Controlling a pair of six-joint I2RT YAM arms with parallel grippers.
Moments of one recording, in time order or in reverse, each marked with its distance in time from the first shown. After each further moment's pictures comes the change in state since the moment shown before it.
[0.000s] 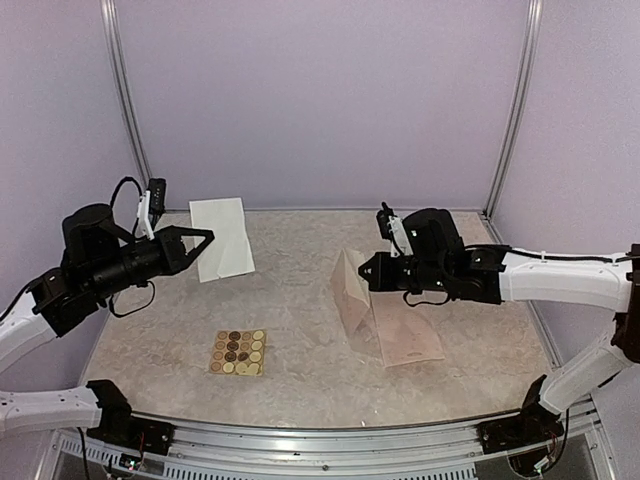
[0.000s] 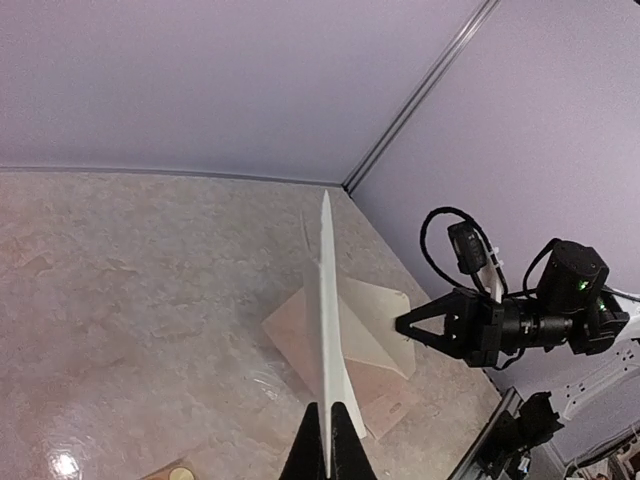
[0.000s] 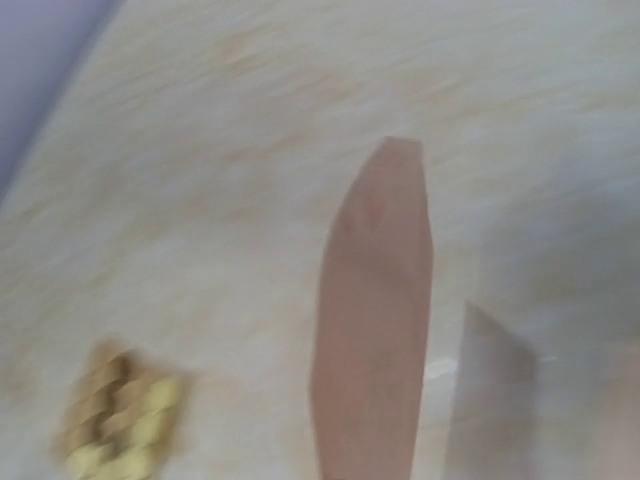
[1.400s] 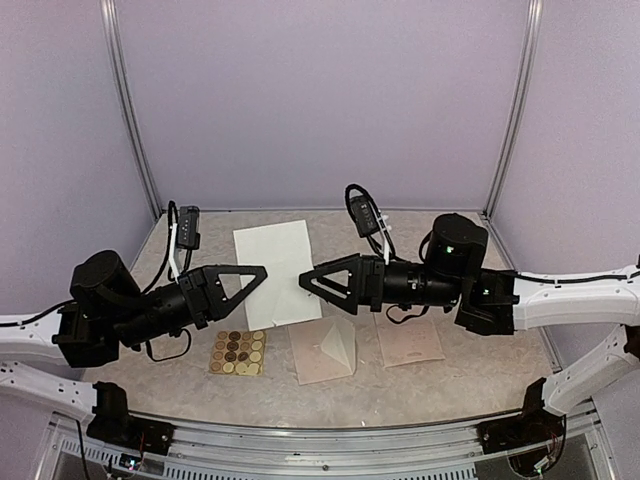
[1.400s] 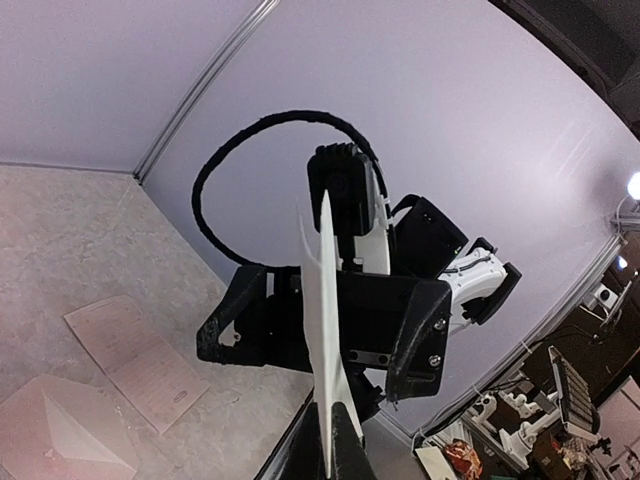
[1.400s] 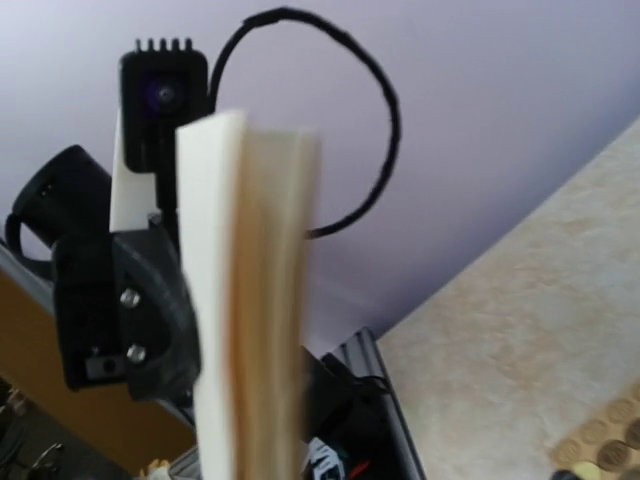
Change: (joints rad) left arm -0.583 0.055 -0.156 0.476 -0.207 -0.176; right arm 0.243 -0.106 -0.129 0.607 -0.434 0.108
